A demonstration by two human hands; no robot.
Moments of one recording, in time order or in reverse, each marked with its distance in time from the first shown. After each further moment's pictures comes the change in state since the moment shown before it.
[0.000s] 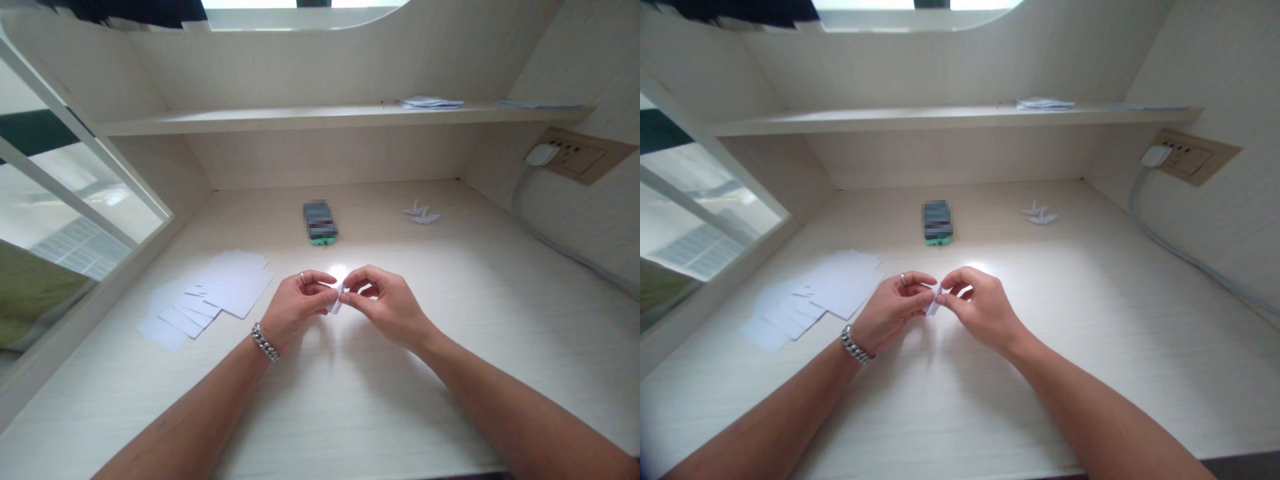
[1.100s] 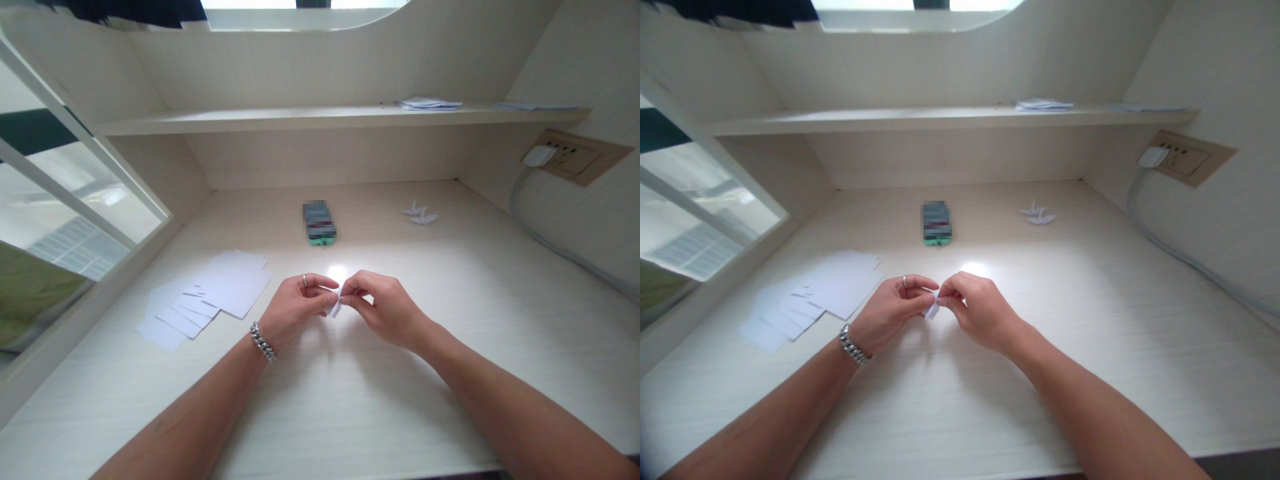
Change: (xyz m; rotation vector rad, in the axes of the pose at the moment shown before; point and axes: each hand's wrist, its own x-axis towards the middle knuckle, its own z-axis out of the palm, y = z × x) left_hand 0.000 0.000 -0.002 0.092 -0.032 -0.007; right_hand 0.001 0.009 -0.003 -0.293 -0.109 -0.224
